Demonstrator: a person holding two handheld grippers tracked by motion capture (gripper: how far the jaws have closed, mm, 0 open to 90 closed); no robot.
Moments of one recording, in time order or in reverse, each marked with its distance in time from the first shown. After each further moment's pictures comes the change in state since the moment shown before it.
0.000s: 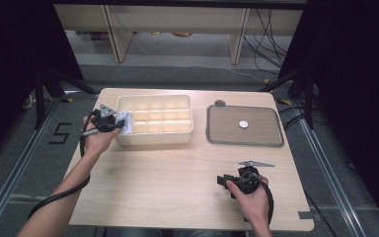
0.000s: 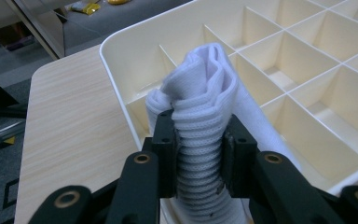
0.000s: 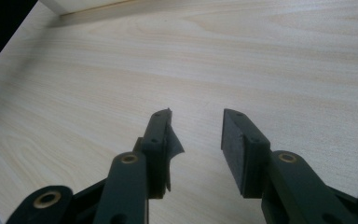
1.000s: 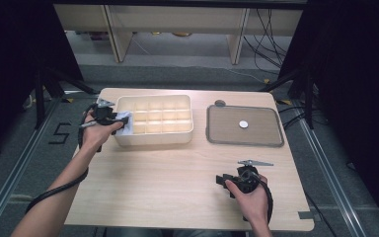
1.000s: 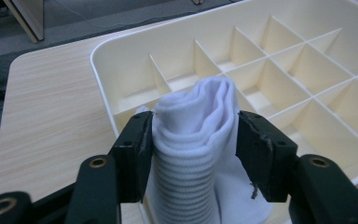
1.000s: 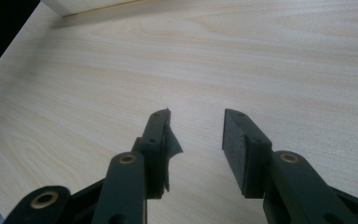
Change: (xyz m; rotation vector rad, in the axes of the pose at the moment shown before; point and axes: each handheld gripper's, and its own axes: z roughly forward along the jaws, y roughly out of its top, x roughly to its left) left arm 0.006 0.024 -0.005 0.024 -0.071 -0.126; right arm 0.002 0.002 0.001 0.008 -0.011 0.000
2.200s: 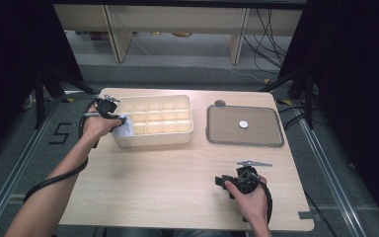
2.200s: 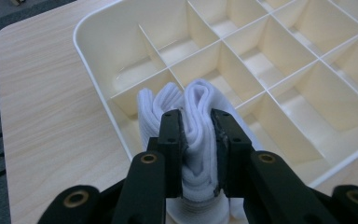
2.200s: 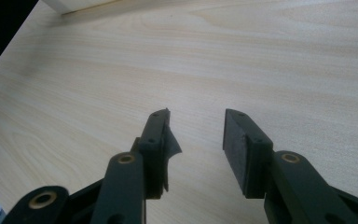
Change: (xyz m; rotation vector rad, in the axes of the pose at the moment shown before) left arm -0.004 0.017 0.005 0.180 -0.017 0.067; right arm 0.000 -0.001 0.001 0.026 0.012 0.000
